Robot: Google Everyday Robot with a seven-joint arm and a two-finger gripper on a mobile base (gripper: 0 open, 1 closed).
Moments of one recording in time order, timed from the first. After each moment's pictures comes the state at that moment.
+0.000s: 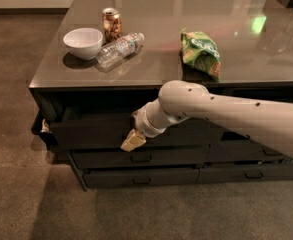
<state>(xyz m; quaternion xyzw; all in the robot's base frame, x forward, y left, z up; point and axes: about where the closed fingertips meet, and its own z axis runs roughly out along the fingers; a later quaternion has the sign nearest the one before) 0.575 0.049 0.669 -0.61 0.72 0.16 0.29</state>
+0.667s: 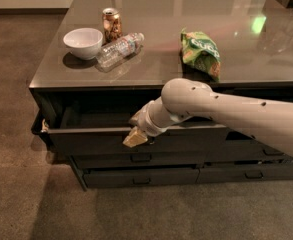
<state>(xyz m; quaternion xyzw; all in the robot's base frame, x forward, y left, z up) 0.573 0.043 0.677 -0.61 0.72 0.16 0.29</state>
